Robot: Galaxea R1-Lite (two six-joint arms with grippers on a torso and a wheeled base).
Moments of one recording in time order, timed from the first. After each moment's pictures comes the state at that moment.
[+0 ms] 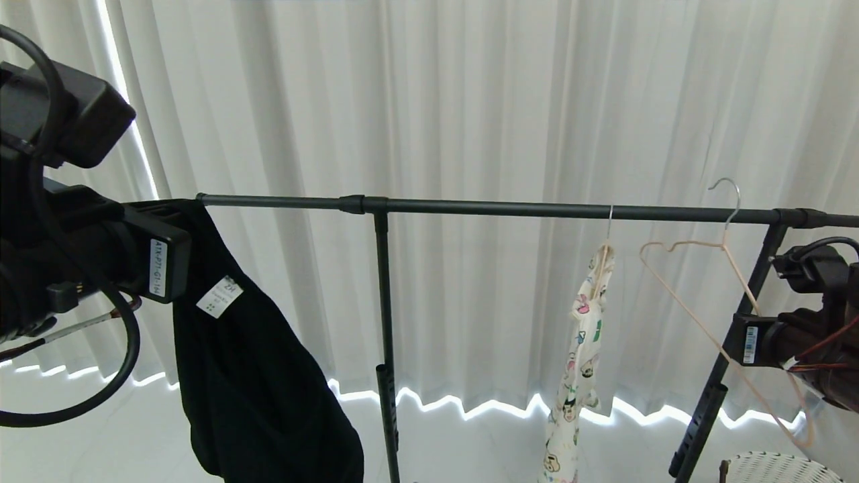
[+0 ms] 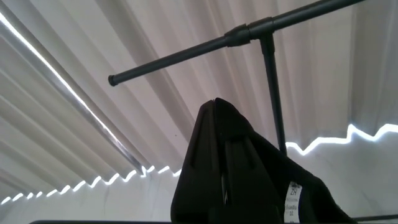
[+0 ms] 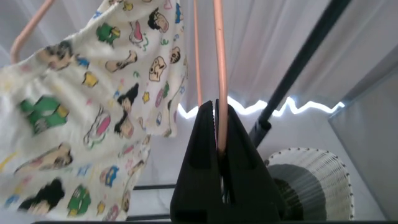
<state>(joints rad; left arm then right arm) -0.45 1.18 -0.89 -0.10 0.39 0.36 0.23 1.45 -0.45 -0.63 -0.28 0.09</state>
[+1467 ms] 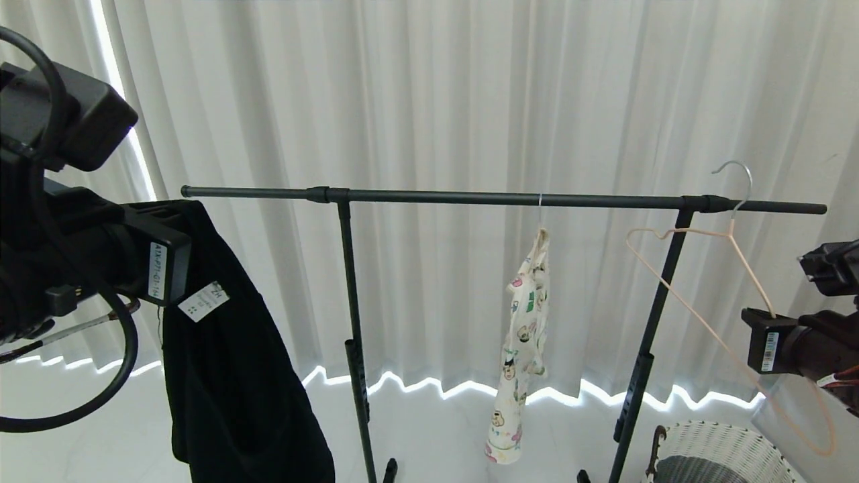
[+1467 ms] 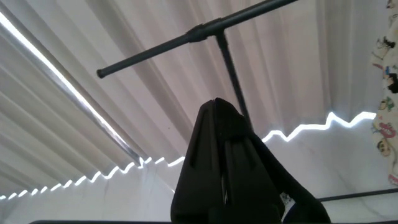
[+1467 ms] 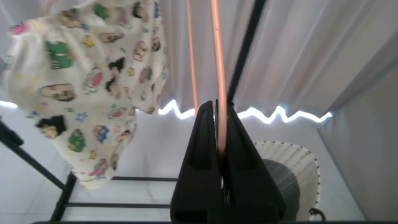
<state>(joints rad) -0.46 1.18 -0.89 -0.10 0.39 0.38 0.29 1.32 -0.41 -0.63 -0.26 0.06</state>
